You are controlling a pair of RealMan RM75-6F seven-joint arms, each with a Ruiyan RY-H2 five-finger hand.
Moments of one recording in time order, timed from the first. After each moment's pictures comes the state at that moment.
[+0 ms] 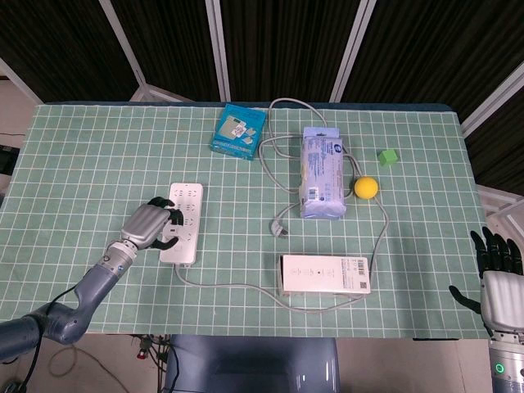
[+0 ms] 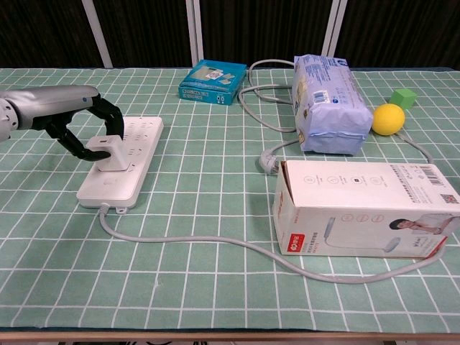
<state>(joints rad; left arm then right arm) -0.73 -1.41 -0.10 -1.41 1.21 0.85 0.09 0.04 -1.26 0.12 -1.47 -1.46 1.58 -0.07</state>
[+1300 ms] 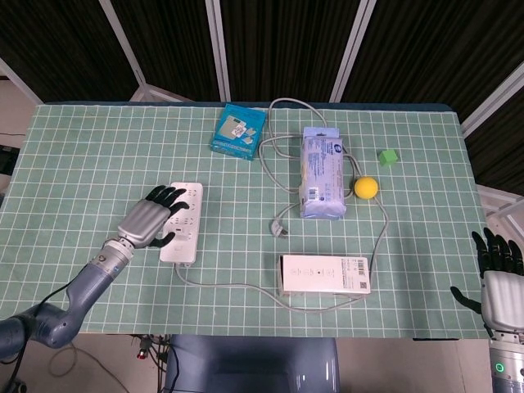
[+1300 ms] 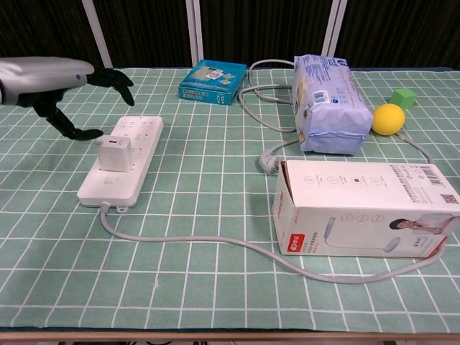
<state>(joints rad) -0.74 -1.29 -0.11 -1.59 1.21 0.90 0.22 0.04 -1.25 0.13 -1.49 -1.44 1.56 -0.10</state>
